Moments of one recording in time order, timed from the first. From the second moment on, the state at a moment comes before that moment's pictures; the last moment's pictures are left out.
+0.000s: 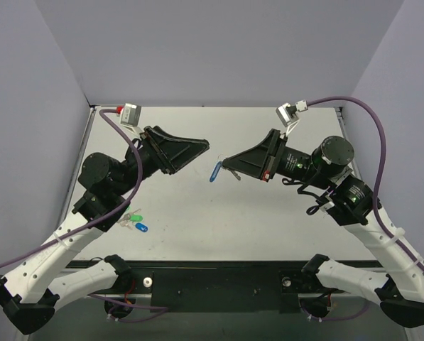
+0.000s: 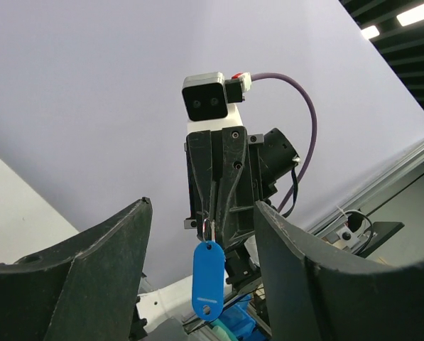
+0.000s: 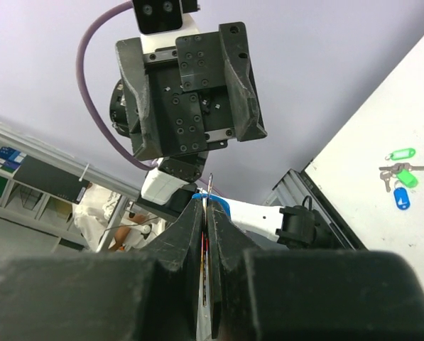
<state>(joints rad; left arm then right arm) -0.73 0.94 1.10 0.27 0.31 -1.12 0.73 0.98 1.27 -0.17 -0.48 1.02</state>
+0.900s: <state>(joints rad) -0.77 0.96 1.09 0.36 0.30 -1.15 0.75 1.07 1.34 -0.10 -0.51 1.05</state>
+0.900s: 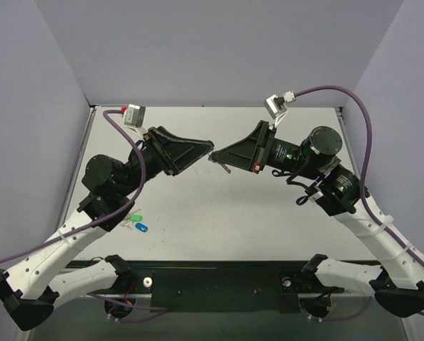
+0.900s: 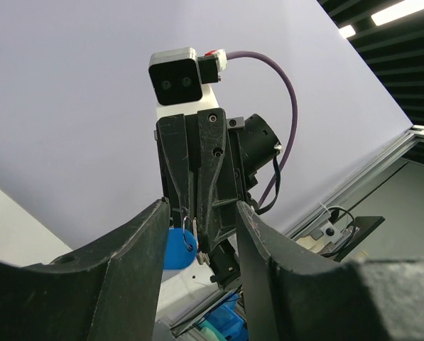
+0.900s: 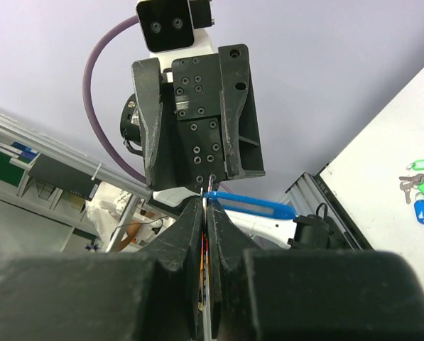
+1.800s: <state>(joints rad) -0.79 0.95 1.09 0.36 0.29 -1.16 0.79 1.09 1.34 -0.05 -0.50 1.06</state>
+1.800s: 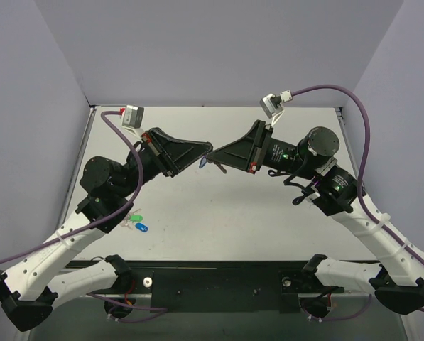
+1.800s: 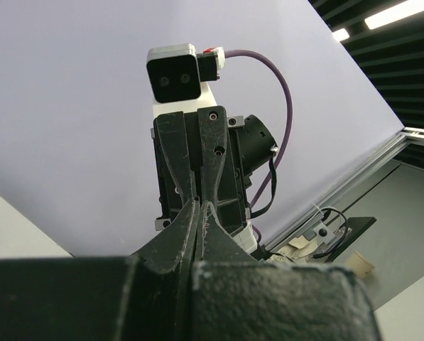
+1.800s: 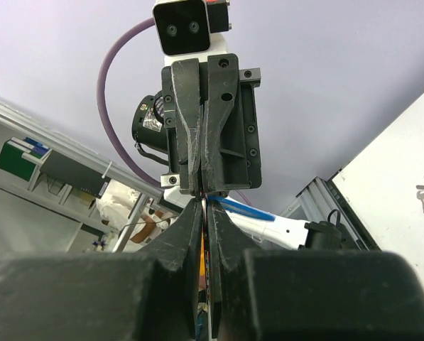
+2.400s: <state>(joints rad) -0.79 0.97 1.24 0.14 0.45 -1.02 0.80 1.08 1.37 -0.09 -0.53 1.07</state>
